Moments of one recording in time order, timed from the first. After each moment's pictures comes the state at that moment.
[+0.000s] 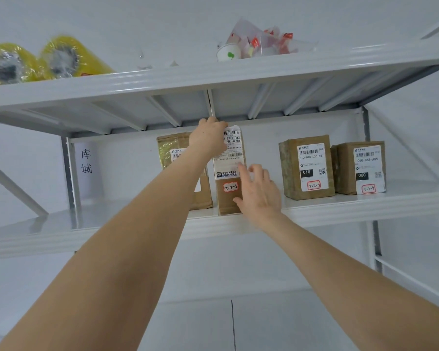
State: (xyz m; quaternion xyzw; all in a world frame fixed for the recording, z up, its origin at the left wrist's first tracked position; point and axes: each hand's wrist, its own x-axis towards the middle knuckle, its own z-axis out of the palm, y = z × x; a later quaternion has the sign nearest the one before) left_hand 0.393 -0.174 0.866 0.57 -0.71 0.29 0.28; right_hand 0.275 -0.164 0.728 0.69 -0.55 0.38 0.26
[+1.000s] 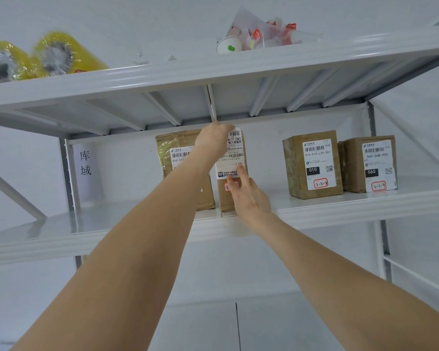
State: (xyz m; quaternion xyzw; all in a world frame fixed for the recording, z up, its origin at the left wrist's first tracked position) left_hand 0.394 -0.217 0.860 0.54 -0.72 0.32 0.29; right_hand 0.298 -0.190 0.724 0.74 -0.56 0.35 0.15
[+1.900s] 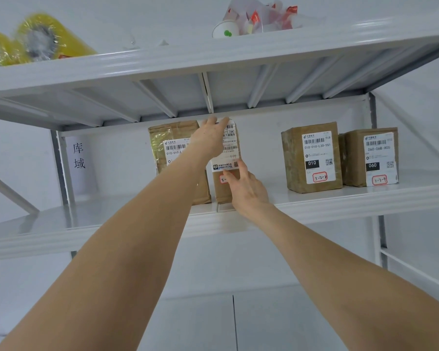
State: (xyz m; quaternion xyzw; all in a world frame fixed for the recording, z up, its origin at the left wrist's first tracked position) left_hand 0.394 -0.231 0.848 0.57 -0.72 0.29 0.27; right_hand 0.292 -0.207 0.726 0.75 -0.55 0.32 0.17
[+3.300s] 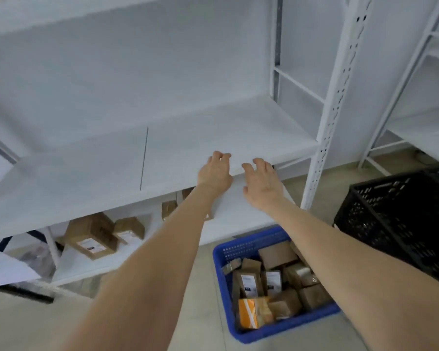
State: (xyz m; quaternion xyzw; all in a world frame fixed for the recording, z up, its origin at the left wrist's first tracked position) left_hand 0.105 -0.028 0.361 0.60 -0.80 -0.05 0.05; right_hand -0.020 0.022 0.339 0.70 -0.70 0.11 -0.07
